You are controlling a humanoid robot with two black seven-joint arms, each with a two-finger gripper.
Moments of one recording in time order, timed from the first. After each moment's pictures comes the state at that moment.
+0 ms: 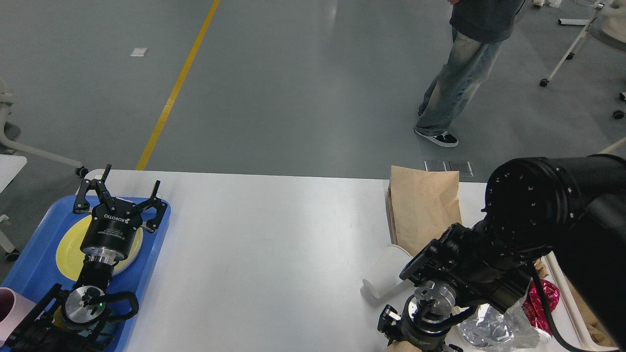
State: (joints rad) left arm -0.28 0.18 -1.40 -0.75 0.14 -0.62 -0.21; right arm 1.47 0.17 -1.23 1.35 0.77 0.12 -0.29
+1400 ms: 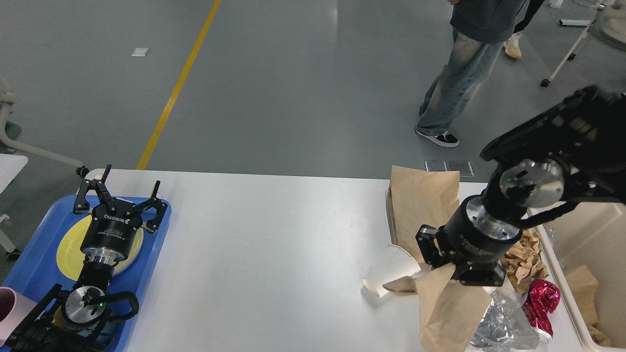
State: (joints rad) left arm -0.28 0.18 -1.39 -0.75 0.14 -0.62 -0.21; right arm 2.27 -0.11 -1.40 1.73 0.74 0.53 -0.28
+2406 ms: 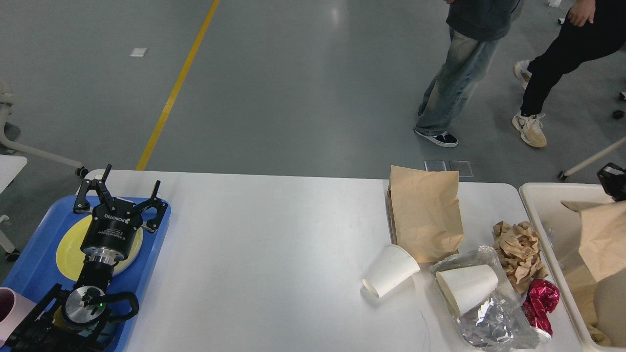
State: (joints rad) left arm -0.28 0.18 -1.39 -0.75 0.14 -0.62 -0.22; right arm 1.64 -0.54 -1.63 1.00 0.50 0.20 -0.15
